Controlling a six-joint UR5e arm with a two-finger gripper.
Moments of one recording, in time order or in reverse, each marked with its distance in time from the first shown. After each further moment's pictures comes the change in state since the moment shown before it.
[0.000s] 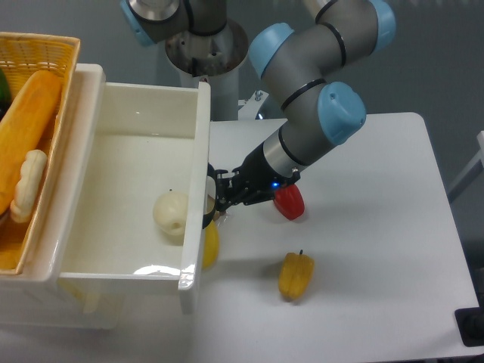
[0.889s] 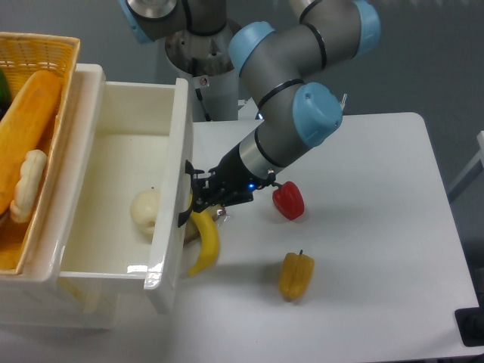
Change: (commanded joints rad) arm -0.051 0.009 0.005 0.011 -0.020 -0.045
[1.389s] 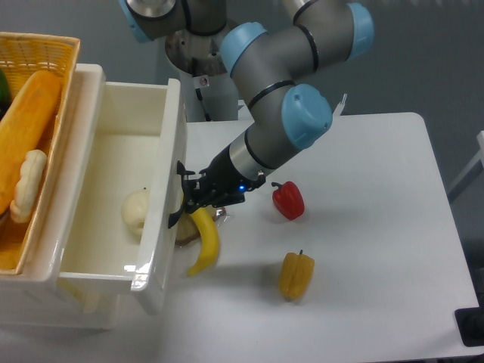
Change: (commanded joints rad) arm -0.034 -0.002 -0.003 0.015 0.000 -0.038
